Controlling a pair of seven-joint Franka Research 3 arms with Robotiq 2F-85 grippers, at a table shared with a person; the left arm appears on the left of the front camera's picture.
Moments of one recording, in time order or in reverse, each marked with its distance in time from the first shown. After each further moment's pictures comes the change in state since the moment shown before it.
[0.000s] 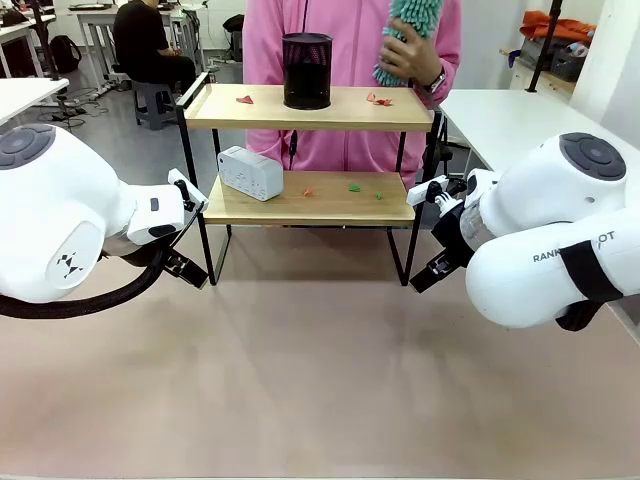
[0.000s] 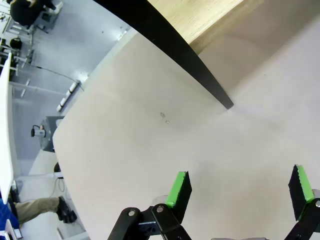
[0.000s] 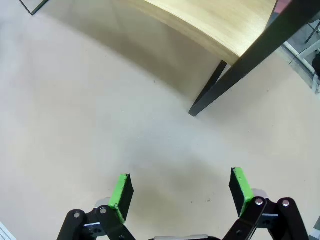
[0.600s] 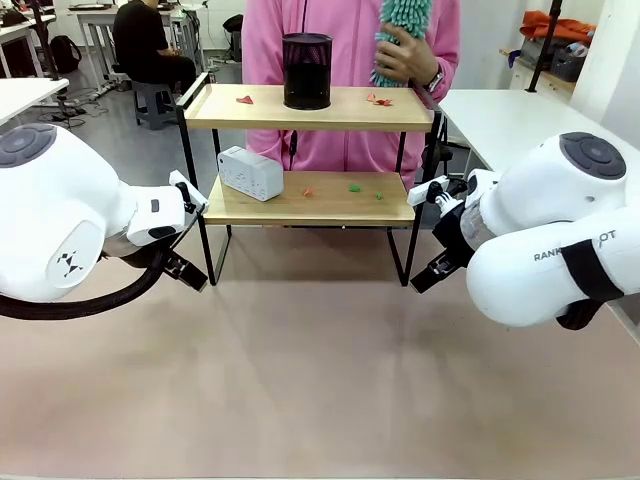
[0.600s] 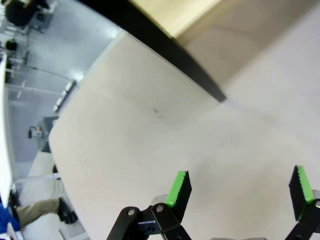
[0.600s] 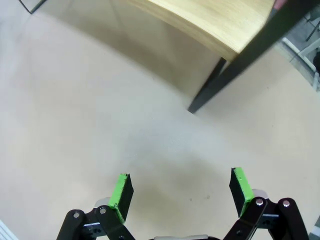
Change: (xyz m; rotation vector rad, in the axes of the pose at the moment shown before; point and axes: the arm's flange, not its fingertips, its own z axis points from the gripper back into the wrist) left arm -0.001 -0.005 0.004 -0.036 0.035 -0.036; right arm -0.001 -0.007 0.006 0.001 0.018 -0.018
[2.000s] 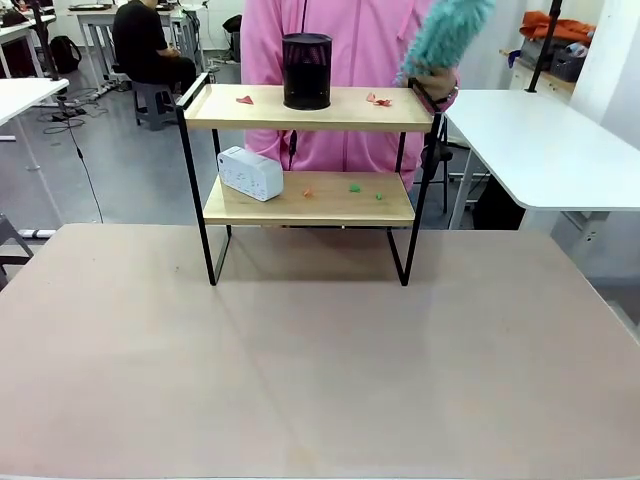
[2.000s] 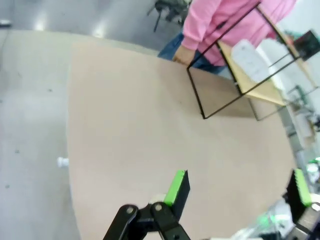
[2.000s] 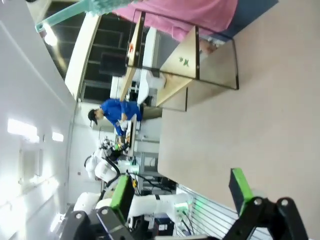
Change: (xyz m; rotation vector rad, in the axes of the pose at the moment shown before) left arm -0.268 0.232 0.206 -0.612 -0.607 0.751; right arm -0.239 -0.216 0.240 0.826 -0.392 -1.024
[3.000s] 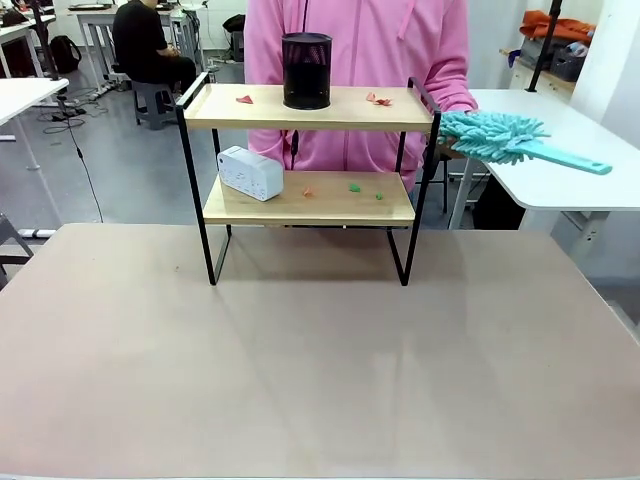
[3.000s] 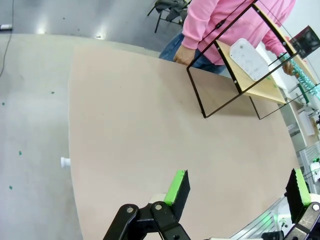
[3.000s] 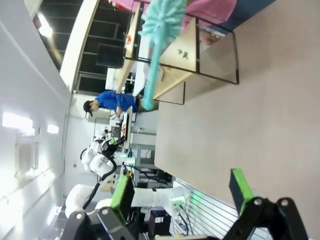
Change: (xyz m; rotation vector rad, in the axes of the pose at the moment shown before) left arm -0.006 -0.002 0.006 0.010 -0.009 -0.009; right arm 0.015 0.012 -0.015 -0.014 0.054 0.022
